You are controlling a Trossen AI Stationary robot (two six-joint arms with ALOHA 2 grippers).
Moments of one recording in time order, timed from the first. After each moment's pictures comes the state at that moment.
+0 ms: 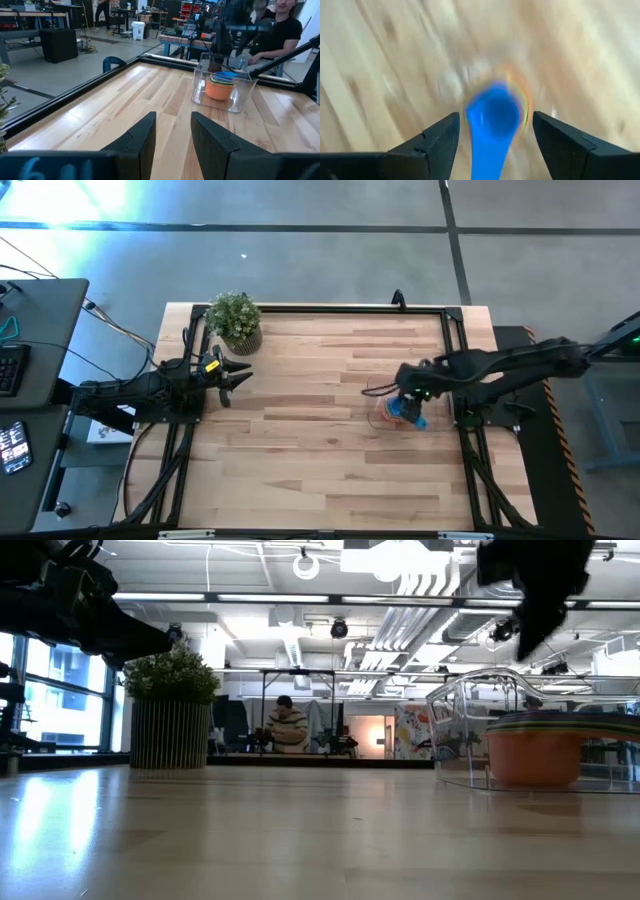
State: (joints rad) left arm 0.11 0.04 0.06 -0.11 -0.19 -0.10; right arm 0.11 1.14 0.96 -1.06 0.07 0.60
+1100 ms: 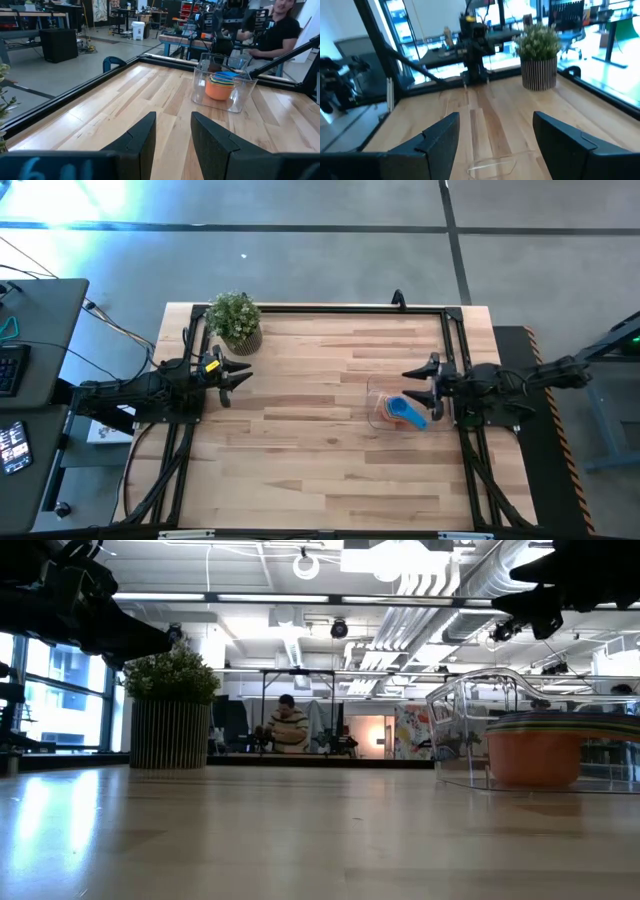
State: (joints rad) left arm 0.10 0.04 0.06 -0.11 -0.19 -0.10; right arm 0.21 0.28 0.26 -0.05 0.28 0.18
